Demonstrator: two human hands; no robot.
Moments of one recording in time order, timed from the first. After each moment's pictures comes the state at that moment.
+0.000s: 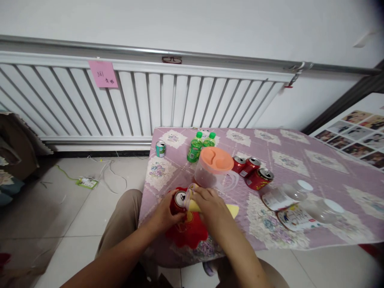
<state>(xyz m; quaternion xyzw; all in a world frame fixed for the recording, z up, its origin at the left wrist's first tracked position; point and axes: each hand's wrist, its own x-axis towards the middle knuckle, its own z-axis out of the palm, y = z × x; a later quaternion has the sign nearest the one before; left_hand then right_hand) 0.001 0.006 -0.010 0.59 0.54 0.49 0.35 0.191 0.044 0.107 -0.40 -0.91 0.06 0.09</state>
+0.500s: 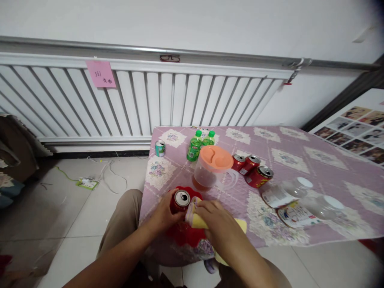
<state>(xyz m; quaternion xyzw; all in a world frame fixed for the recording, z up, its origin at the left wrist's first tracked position) 0.001 0.005 -0.012 0.58 0.55 0.49 0.35 0.209 0.019 0.109 -0.38 -0.90 0.16 0.13</state>
